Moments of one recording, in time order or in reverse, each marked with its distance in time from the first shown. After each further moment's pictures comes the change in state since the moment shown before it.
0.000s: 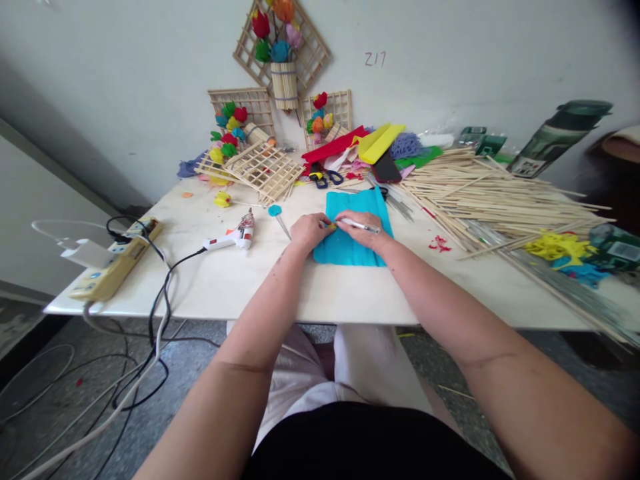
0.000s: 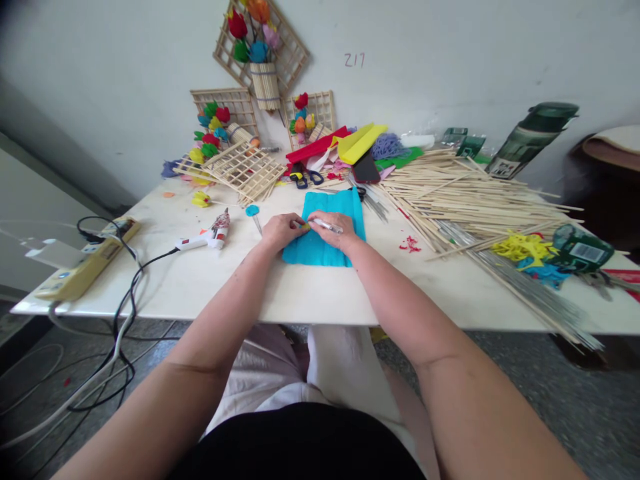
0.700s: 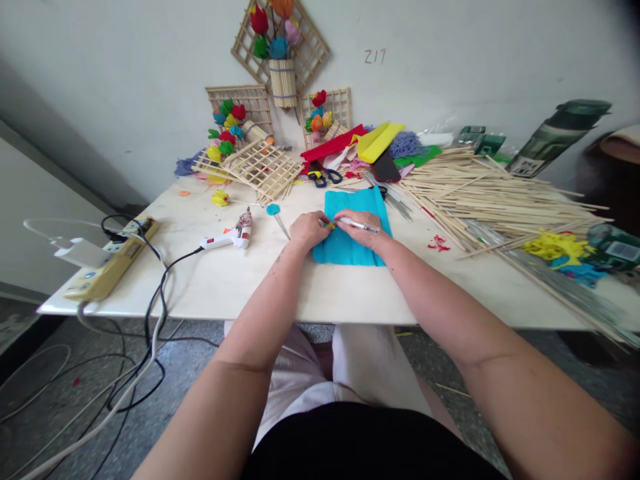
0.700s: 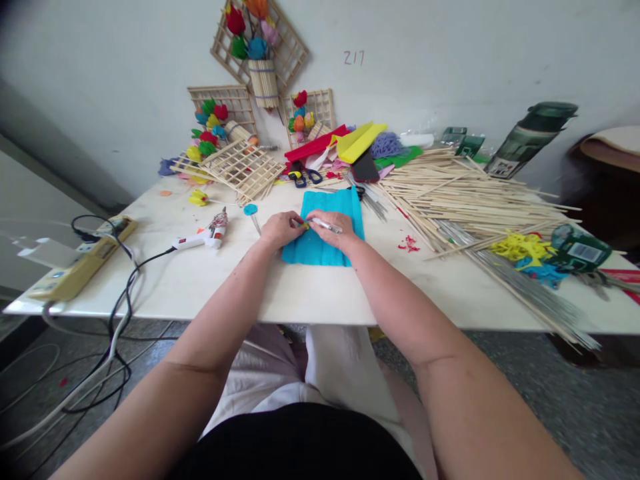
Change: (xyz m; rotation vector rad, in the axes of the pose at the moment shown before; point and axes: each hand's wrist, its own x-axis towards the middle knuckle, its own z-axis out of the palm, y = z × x) left_hand 0.001 0.004 0.000 0.021 0.014 -0.002; right_hand -0.001 -0.001 -0.003 0.000 -0.017 0.010
